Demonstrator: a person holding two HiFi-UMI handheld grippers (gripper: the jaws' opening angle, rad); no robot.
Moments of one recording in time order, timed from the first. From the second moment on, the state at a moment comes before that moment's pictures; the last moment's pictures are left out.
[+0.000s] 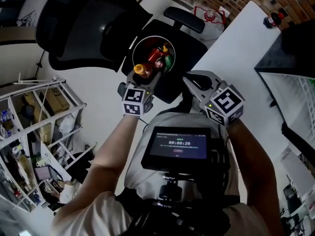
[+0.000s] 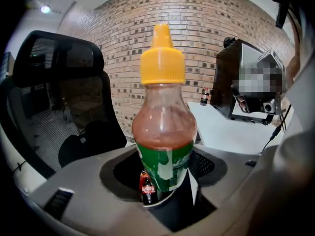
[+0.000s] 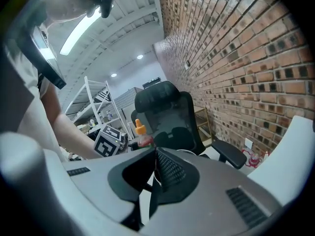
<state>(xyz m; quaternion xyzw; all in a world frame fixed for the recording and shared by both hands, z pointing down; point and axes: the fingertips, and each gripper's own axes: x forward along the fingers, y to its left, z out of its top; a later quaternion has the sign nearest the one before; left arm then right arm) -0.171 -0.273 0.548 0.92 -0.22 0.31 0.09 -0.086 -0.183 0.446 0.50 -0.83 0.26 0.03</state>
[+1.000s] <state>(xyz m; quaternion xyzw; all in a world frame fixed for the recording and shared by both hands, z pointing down) -0.162 -0.323 0.763 0.75 -0.12 0.60 0.24 -0.061 -0.198 0.469 0.52 -0.78 0.34 0.00</state>
